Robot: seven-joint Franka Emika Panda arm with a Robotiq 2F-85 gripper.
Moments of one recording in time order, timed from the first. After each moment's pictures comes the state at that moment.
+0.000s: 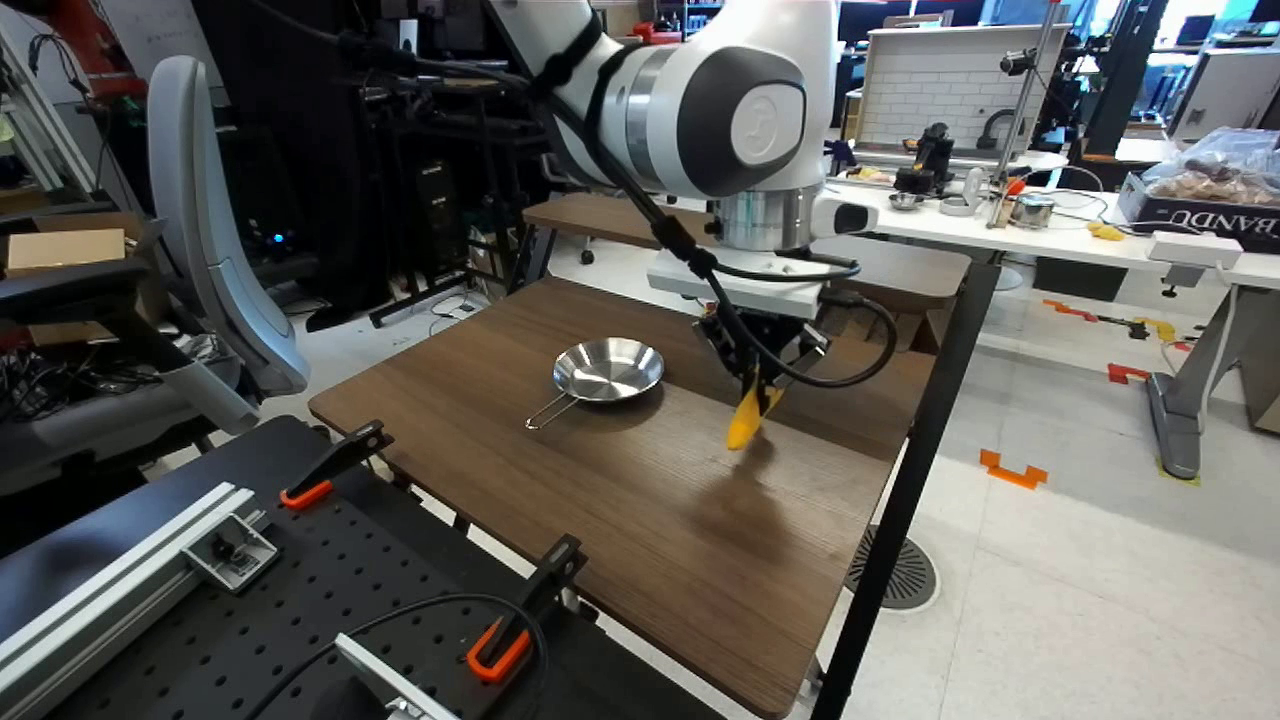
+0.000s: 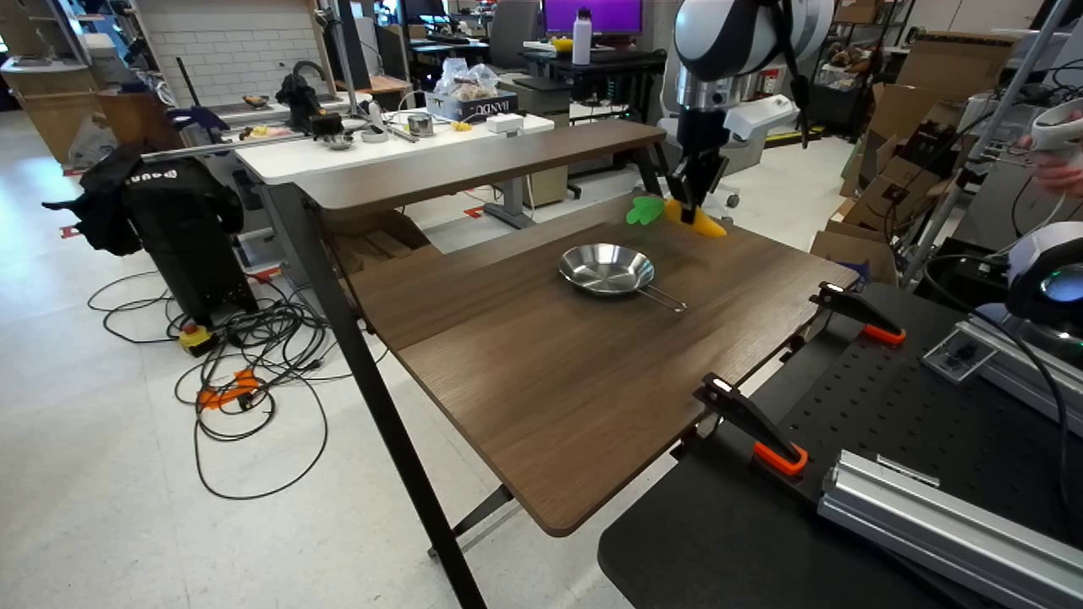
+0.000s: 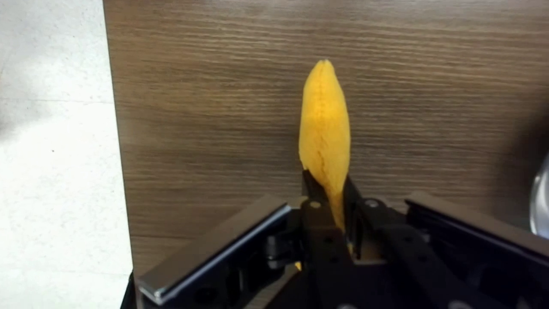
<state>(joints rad) -0.17 0.63 -0.07 -1.91 -0.06 2.54 -0.26</state>
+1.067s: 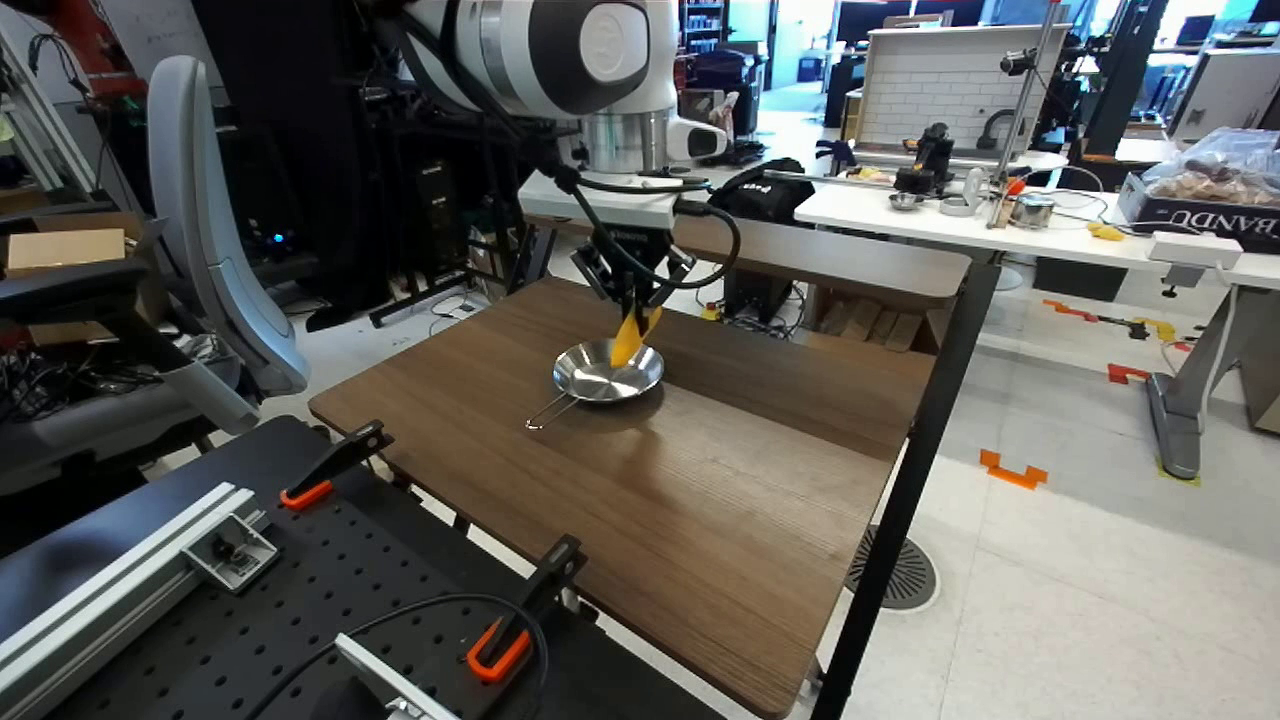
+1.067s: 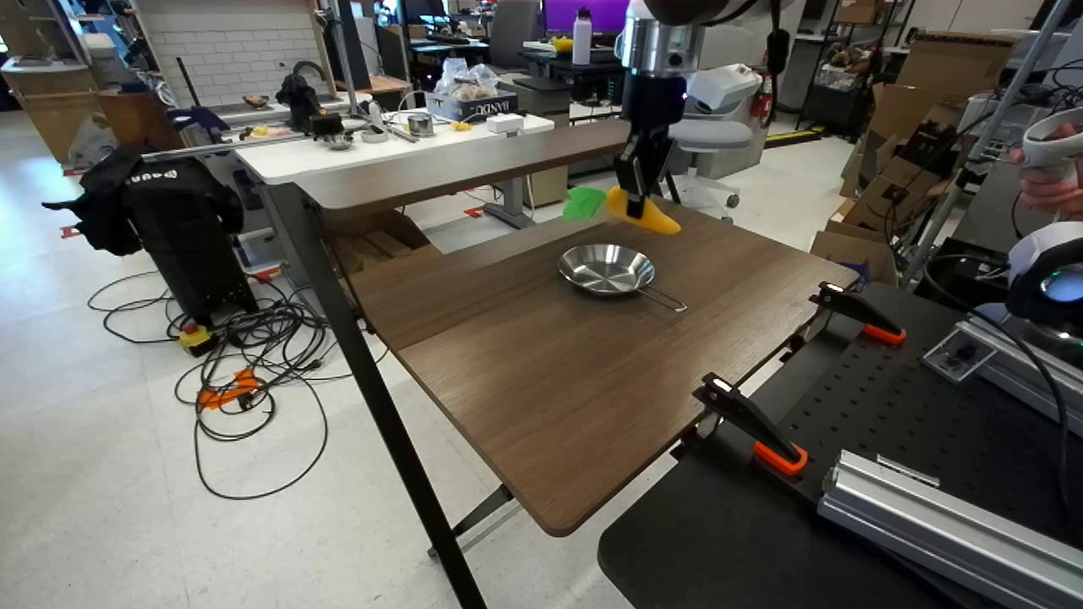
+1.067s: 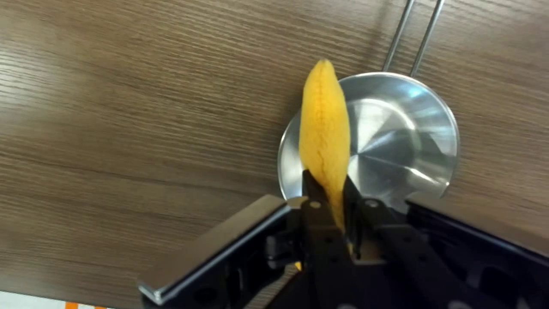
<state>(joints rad) -0.09 0.45 0.07 -2.07 -0.06 2.54 -0.26</state>
